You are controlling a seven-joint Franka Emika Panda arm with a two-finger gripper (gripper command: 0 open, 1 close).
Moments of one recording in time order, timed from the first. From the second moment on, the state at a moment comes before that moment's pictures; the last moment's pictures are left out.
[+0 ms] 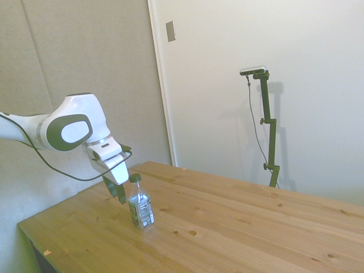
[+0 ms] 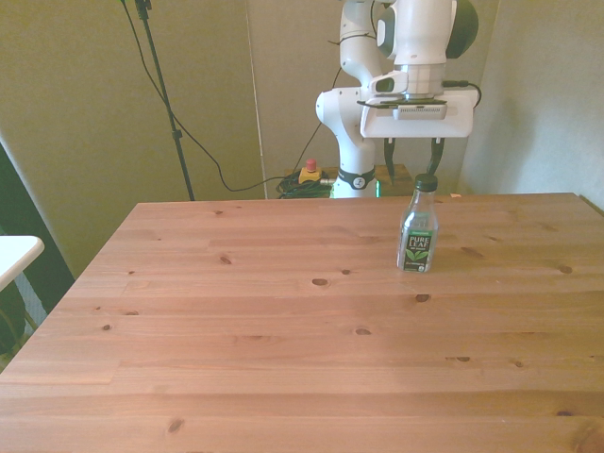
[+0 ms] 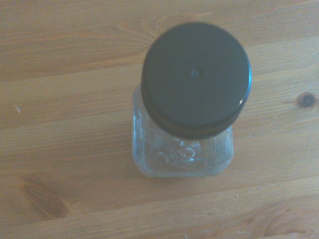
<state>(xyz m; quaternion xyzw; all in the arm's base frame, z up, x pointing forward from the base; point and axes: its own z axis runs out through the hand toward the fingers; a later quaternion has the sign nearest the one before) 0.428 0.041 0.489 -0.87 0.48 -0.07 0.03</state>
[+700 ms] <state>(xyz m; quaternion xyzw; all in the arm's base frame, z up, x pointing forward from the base) 0.461 0.052 0.500 -0.86 0.51 -0.08 0.01</state>
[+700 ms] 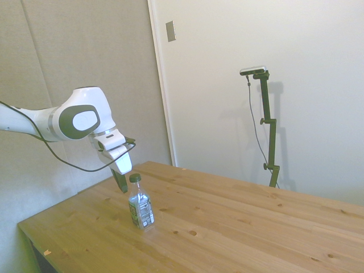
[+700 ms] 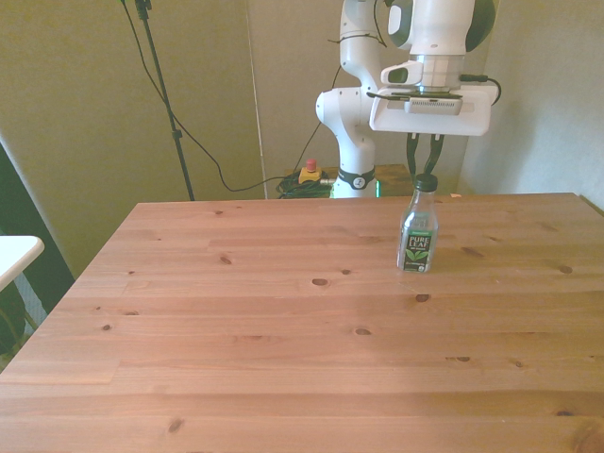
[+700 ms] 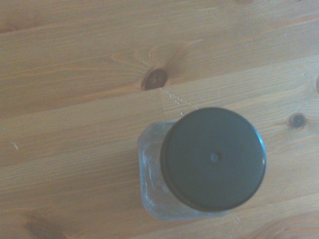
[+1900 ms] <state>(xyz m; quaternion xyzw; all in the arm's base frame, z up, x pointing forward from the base) 0.597 0.040 0.491 -0.83 0.54 -0.15 0.04</state>
